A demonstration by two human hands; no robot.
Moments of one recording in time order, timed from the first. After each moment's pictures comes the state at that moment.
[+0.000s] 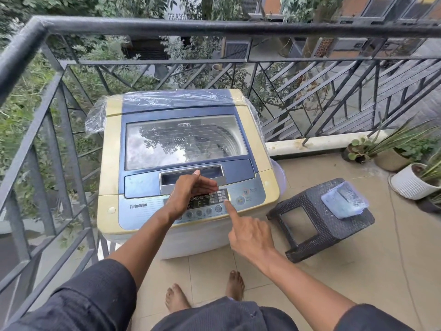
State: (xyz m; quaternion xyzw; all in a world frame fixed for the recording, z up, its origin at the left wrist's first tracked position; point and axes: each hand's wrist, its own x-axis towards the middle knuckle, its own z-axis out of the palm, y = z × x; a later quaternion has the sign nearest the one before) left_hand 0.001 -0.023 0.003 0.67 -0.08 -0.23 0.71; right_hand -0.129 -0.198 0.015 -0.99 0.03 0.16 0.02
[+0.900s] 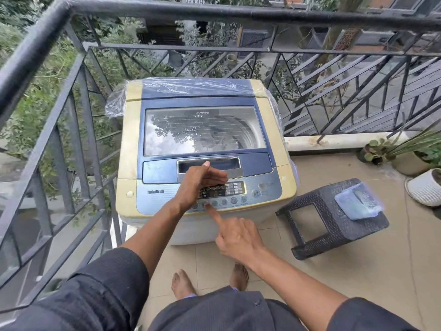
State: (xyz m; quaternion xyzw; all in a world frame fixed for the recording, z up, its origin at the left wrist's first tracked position) left_hand -0.002 -0.005 -0.002 0.65 -0.06 -0.22 0.73; right_hand -0.131 -0.143 0.008 -0.98 -0.10 0.16 0.09
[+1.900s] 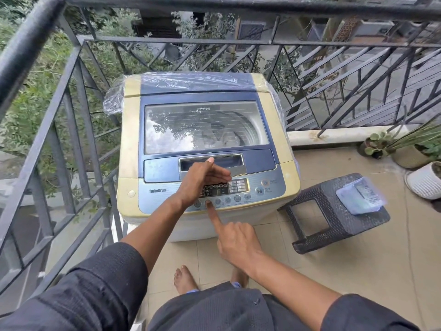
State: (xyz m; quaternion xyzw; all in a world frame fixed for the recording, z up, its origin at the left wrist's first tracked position) left_hand 0.006 0.000 0.001 0.66 -0.08 -0.24 0.70; right_hand -0.139 -0.123 -0.011 -0.98 -0.12 0.17 0.01
